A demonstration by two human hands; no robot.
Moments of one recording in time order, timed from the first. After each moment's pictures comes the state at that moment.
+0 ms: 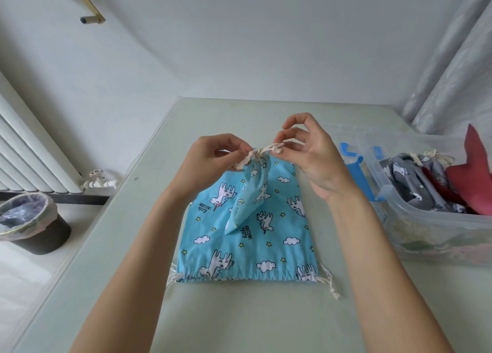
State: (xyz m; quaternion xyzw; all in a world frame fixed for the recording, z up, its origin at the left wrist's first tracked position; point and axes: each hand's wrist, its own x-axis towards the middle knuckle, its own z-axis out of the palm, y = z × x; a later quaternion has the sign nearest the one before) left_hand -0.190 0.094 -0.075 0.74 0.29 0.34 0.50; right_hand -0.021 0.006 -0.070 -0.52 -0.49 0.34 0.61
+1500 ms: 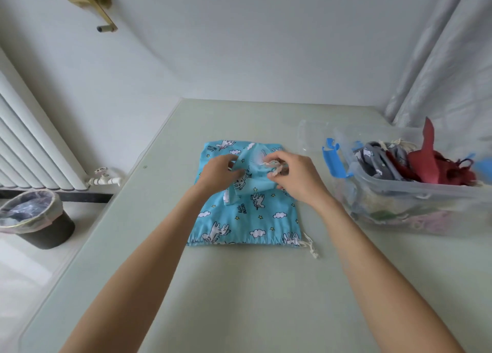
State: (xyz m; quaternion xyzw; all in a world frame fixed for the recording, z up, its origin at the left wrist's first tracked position) left_hand -0.180 0.090 -0.130 0.82 0.44 0.17 0.32; right_hand -0.035 -0.030 -0.108 -0.72 -0.56 0.14 0.37
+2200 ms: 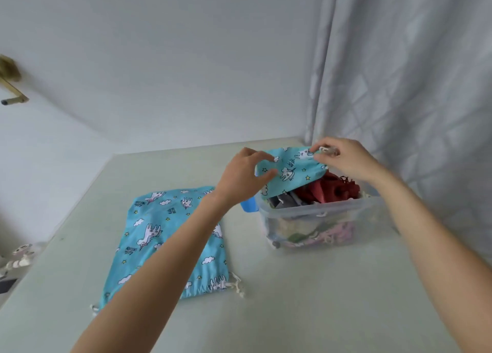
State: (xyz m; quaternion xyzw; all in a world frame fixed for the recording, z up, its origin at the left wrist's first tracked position) left_hand -0.022 -0.009 -0.039 0.92 0.20 0.26 0.22; right_hand 0.164 -0.159 -0.013 -0.79 -0.50 0.01 0.34
